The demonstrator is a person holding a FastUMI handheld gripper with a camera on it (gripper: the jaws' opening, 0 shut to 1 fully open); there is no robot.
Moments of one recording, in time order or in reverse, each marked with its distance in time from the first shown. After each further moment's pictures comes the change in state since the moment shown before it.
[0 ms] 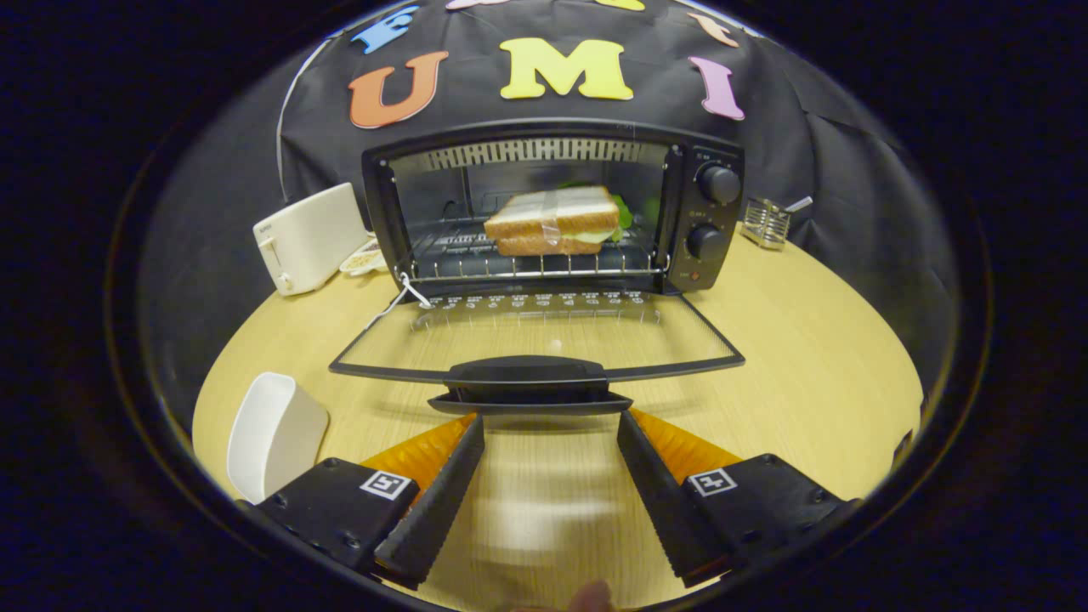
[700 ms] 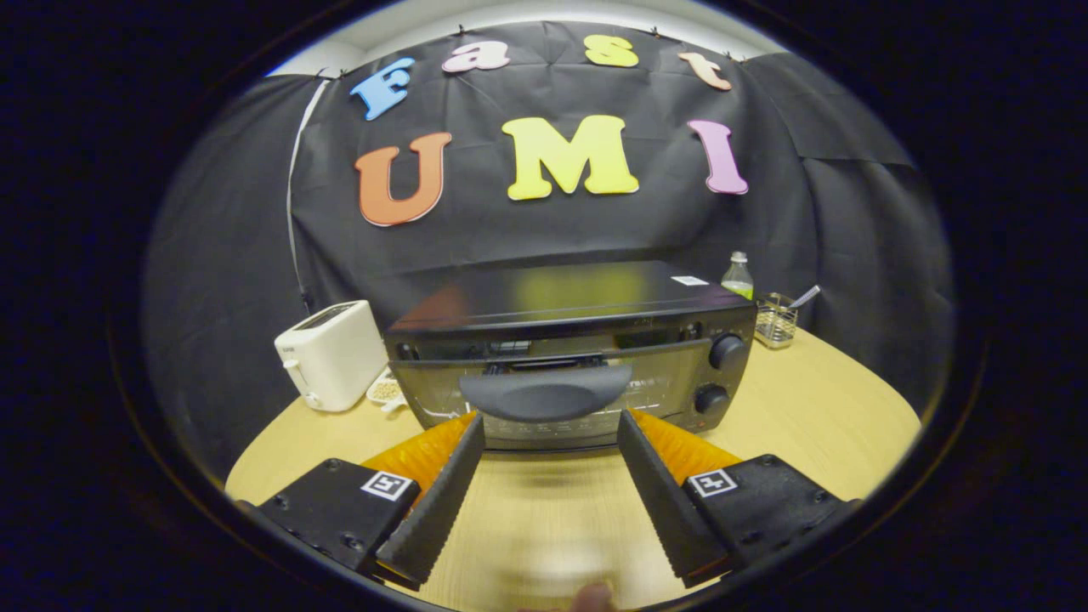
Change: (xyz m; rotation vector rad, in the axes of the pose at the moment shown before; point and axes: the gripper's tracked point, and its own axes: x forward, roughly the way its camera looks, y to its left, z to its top) arm -0.010 0.014 0.143 0.047 -0.288 0.057
